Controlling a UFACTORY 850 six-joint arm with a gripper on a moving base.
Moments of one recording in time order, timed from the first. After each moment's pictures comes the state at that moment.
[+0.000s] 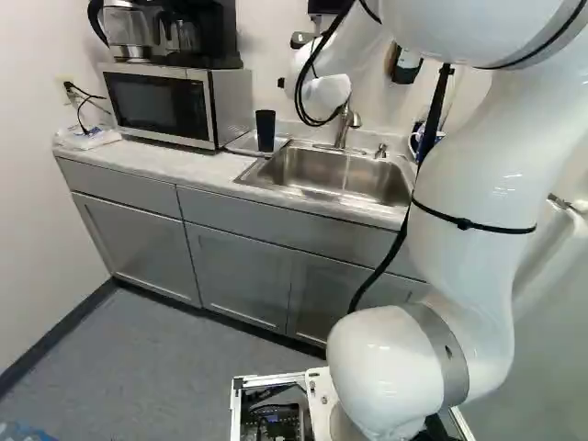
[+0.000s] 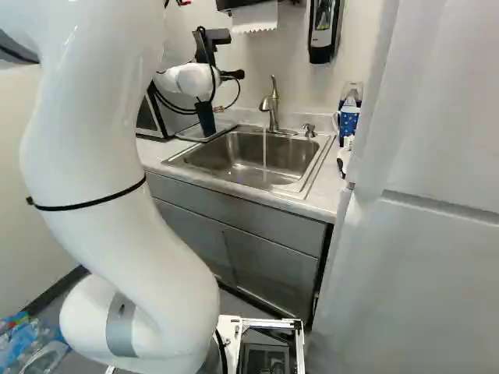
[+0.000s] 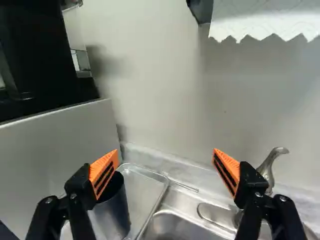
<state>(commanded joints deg) 2.9 -10.3 -67.4 3.3 30.9 -2.8</state>
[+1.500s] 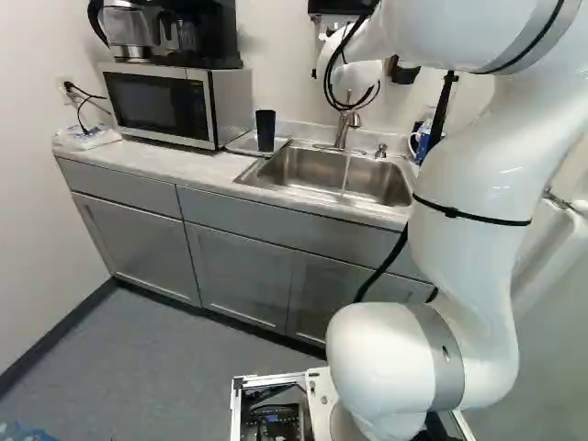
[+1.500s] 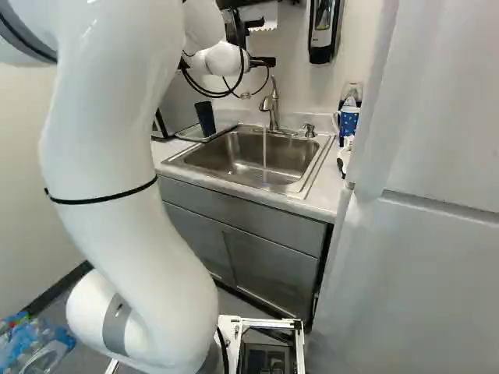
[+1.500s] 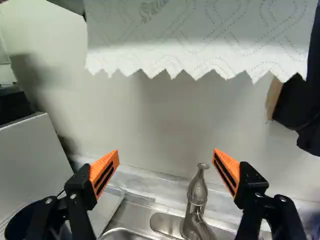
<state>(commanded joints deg) -6.7 -14.2 -77.0 3.3 23.6 -2.8</state>
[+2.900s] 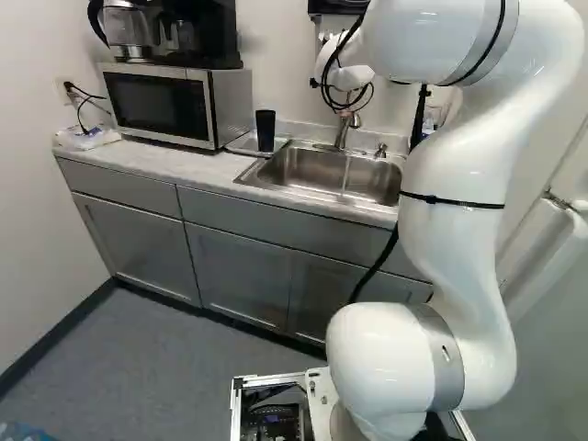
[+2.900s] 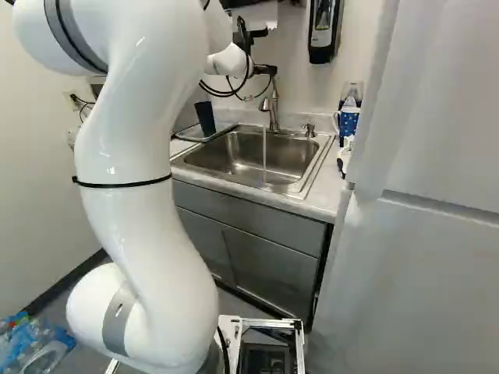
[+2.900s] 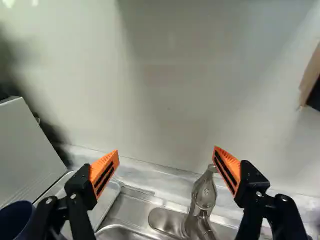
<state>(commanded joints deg) -6.5 -20.7 -84.5 3.3 15.3 -2.8</state>
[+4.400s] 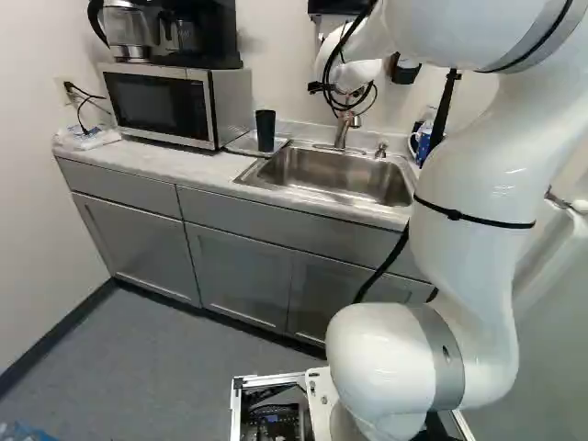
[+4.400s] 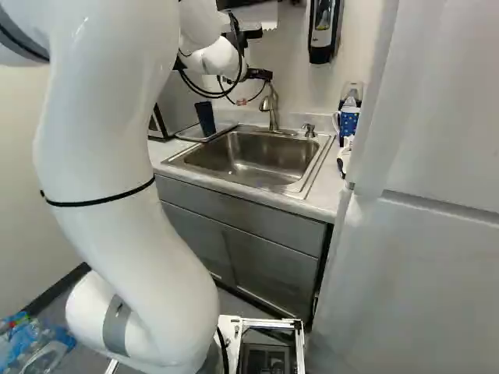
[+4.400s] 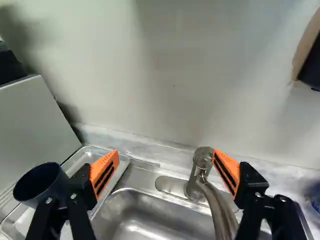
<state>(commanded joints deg) -5.7 -11.8 -74.3 3.3 12.2 -2.8</state>
